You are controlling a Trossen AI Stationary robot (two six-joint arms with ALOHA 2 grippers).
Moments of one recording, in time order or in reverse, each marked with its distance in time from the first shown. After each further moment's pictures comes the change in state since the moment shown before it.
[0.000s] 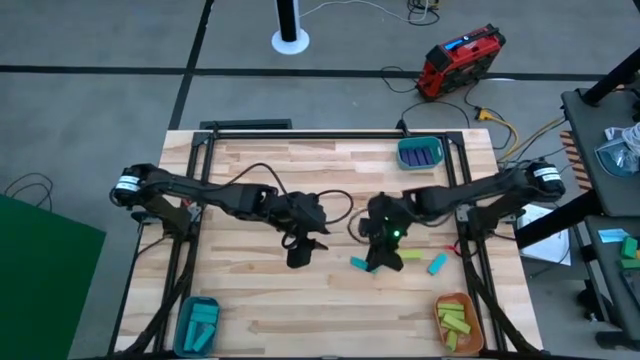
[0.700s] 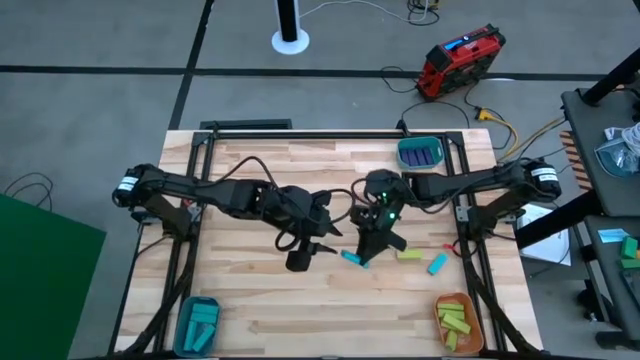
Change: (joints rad) left arm -0.045 0.024 0.226 -0.042 0.014 0.183; right arm -0.125 0.034 0.093 0.242 -0.357 0.017
